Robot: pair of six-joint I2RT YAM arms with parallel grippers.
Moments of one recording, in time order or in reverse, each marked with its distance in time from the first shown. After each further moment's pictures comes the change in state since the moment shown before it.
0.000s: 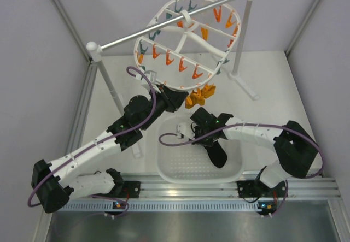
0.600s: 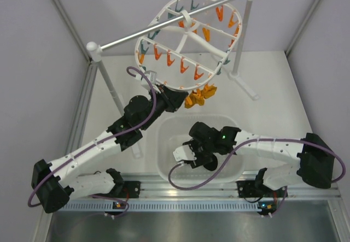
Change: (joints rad) left arm 0.006 0.000 -0.004 0.000 0.001 0.002; right arm 0.235 -0.230 -0.061 -0.043 -0.074 -0.300
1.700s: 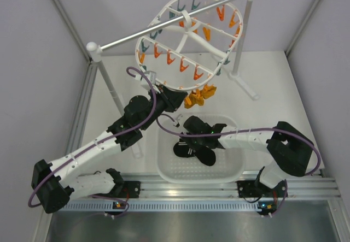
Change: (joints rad) left arm 0.009 0.000 -0.009 0.000 -0.001 0.000; right arm -0.107 0.227 -0.031 0.372 0.281 0.969
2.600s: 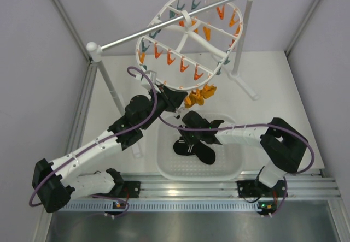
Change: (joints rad) left arm 0.005 0.011 -0.002 0.006 0.001 0.000; right arm -0.046 0.061 0.047 0.060 -0.003 0.136
